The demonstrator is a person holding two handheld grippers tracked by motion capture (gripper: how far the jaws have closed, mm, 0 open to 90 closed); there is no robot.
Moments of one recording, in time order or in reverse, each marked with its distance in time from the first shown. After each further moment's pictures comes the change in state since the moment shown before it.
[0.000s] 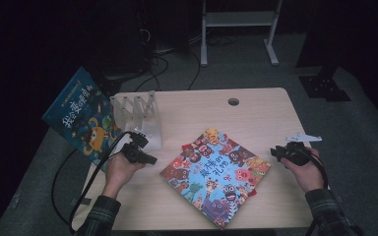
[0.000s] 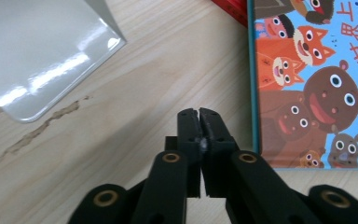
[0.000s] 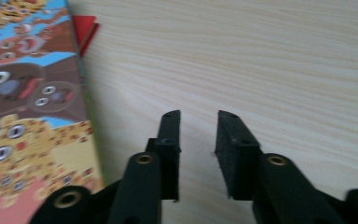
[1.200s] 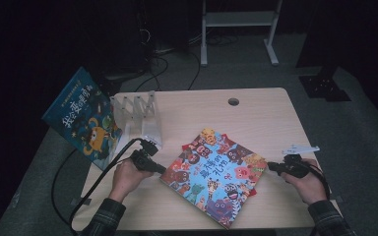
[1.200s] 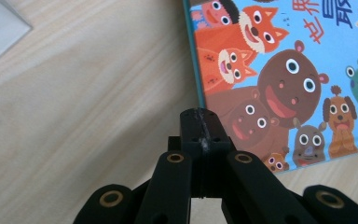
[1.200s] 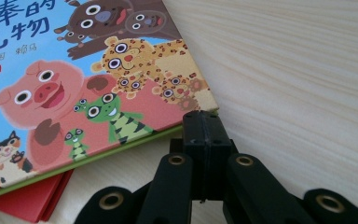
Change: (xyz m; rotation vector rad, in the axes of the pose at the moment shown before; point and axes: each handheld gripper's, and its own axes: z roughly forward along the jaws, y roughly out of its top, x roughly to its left) left arm -0.030 -0.005 0.015 0.062 -0.090 0.056; right arm 0.024 -0.021 -0.018 0.094 0.155 -0.046
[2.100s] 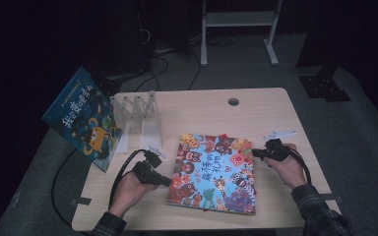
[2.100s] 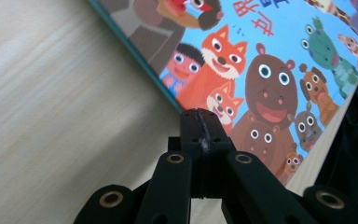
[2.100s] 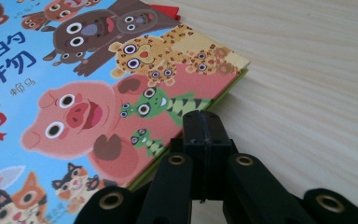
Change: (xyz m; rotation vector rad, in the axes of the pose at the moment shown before) left arm -0.036 -0.019 0.002 -0.024 -0.096 0.024; right arm 0.004 0.046 0.049 -0.004 0.031 -0.039
